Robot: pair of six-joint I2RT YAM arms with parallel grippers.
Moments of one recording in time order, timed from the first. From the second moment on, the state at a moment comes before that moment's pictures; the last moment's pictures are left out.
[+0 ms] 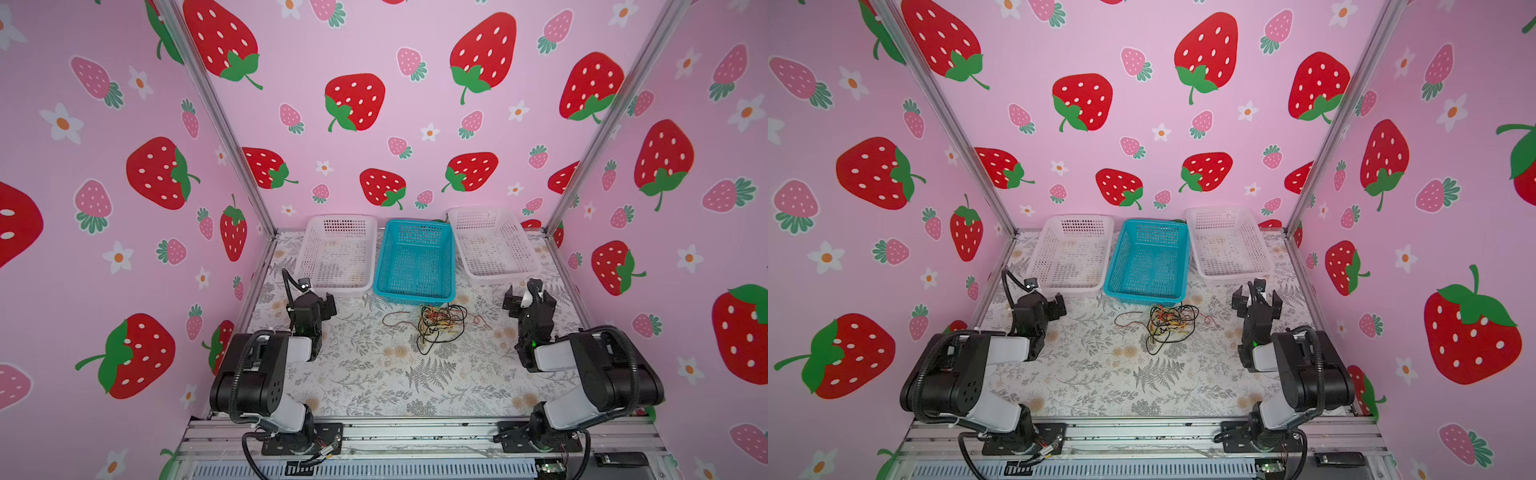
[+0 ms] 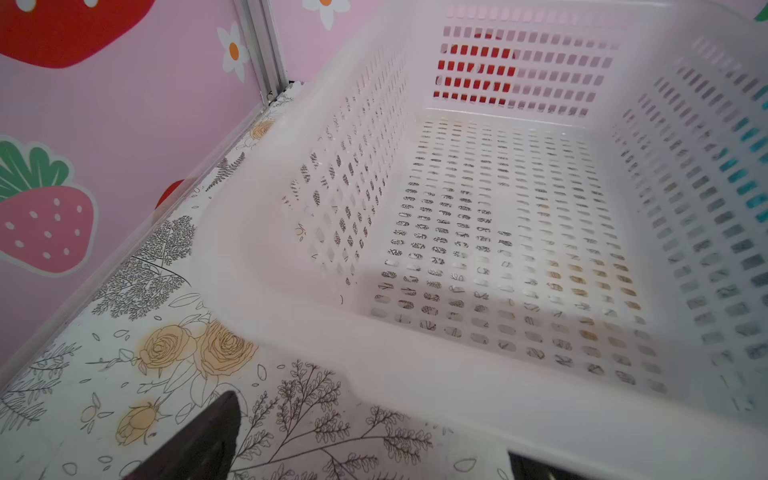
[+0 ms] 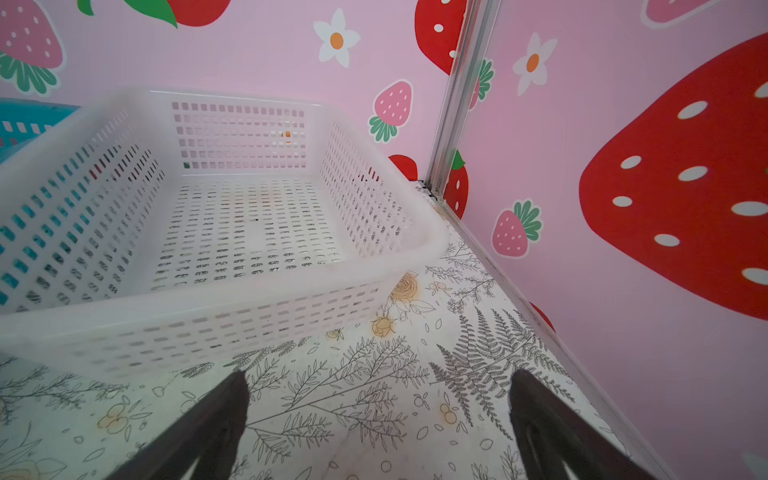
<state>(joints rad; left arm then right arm) -0.03 1.55 0.41 0.69 -0.26 -0.09 0.16 1.55 0.28 1.13 0.37 -0.09</state>
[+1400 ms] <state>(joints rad) -0.03 1.55 0.41 0.69 -0.26 -0.09 0.23 1.20 0.27 0.92 0.36 -0.06</state>
